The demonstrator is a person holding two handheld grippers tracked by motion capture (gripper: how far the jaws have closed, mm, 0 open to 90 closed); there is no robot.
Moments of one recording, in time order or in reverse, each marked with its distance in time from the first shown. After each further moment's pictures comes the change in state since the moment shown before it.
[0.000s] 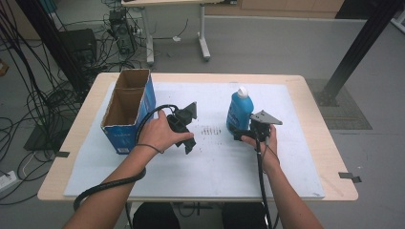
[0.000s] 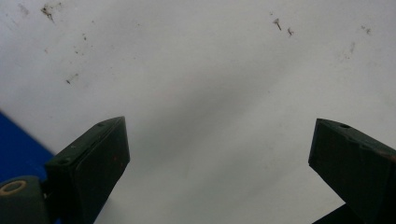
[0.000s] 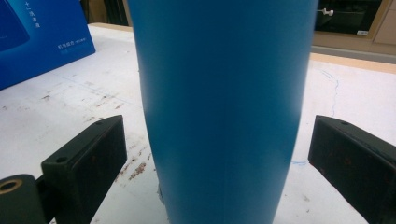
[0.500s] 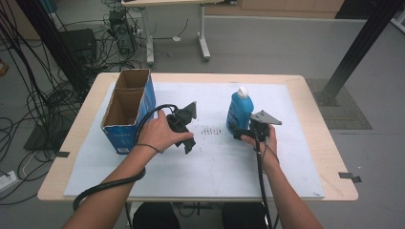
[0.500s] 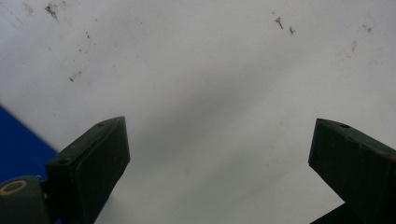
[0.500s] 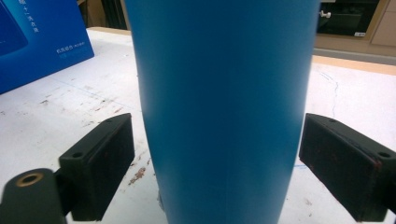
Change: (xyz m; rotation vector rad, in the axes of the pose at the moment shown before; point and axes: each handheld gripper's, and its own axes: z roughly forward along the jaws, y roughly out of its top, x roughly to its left) left arm 0.000 -0.002 -0.002 -0.004 0.002 -0.004; right arm 0.002 -0.002 0.002 -0.013 -0.005 0.009
